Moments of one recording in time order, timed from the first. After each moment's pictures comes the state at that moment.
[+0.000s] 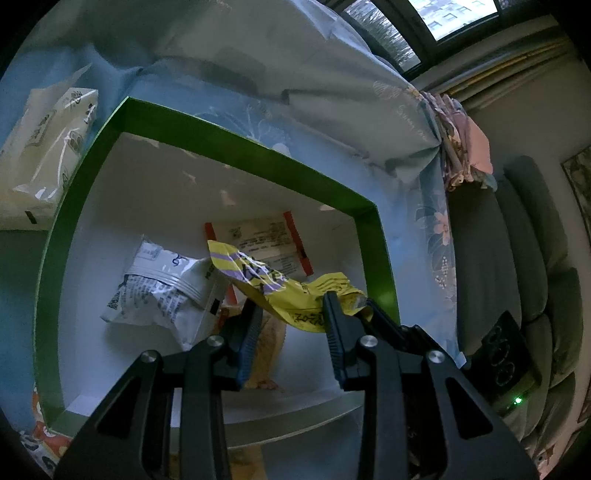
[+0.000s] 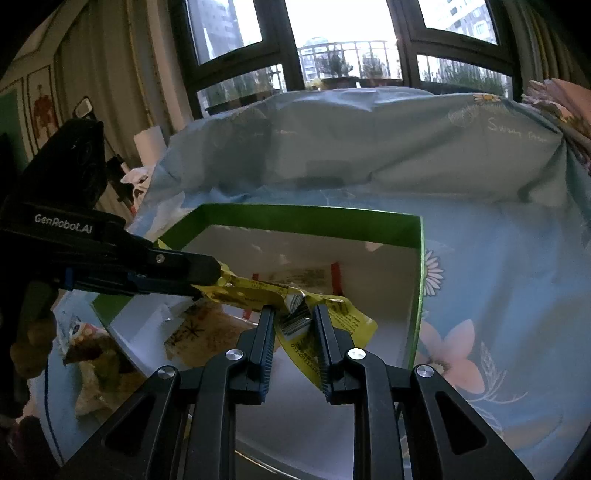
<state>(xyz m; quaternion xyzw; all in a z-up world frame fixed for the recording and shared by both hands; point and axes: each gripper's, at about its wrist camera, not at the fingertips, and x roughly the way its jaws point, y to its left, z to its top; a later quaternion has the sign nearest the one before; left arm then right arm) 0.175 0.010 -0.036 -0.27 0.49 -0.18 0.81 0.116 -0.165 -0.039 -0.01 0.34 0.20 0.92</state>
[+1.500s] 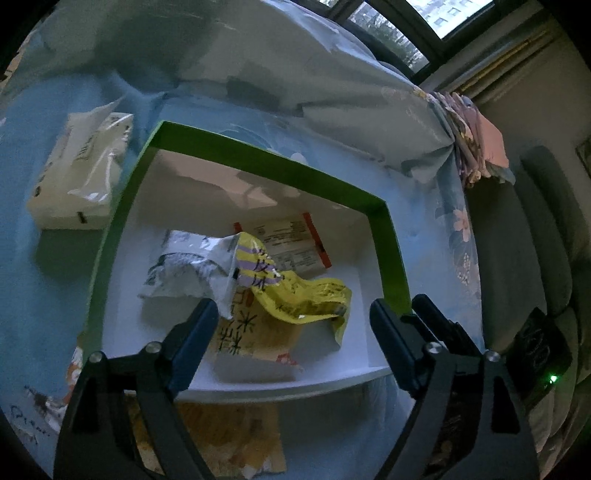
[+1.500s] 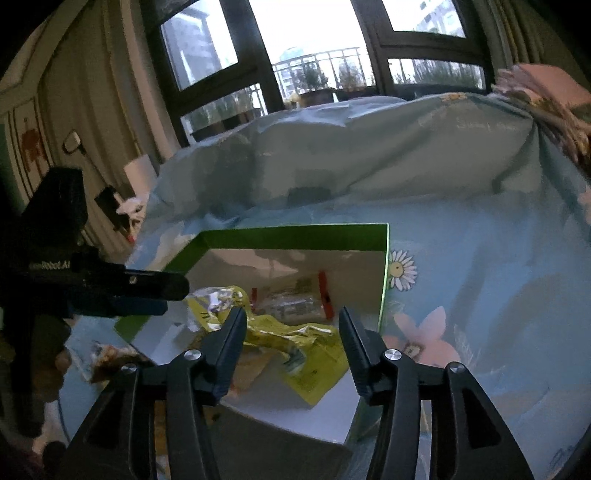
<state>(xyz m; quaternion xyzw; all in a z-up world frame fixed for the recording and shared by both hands) 0.146 0.013 -0.016 -0.23 0.48 -0.13 0.84 0.098 -0.189 -0.013 0.05 0.32 0.18 0.93</state>
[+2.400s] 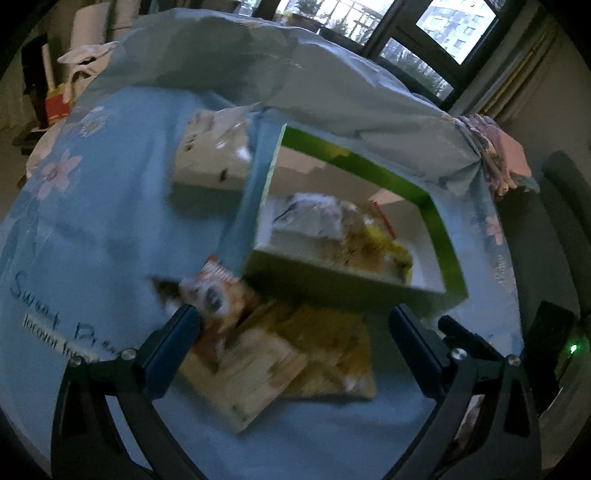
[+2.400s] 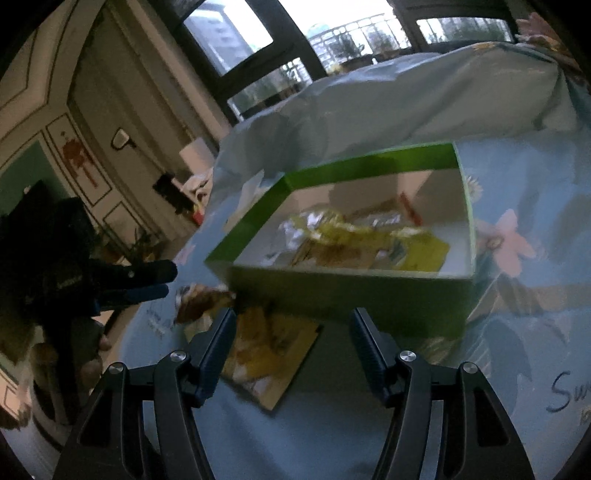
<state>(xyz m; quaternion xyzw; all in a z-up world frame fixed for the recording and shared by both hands) 0.028 0.066 -0.028 -0.19 0.43 -0.03 0.88 0.029 -0.159 -0.045 0.11 0.37 0.29 0.88</state>
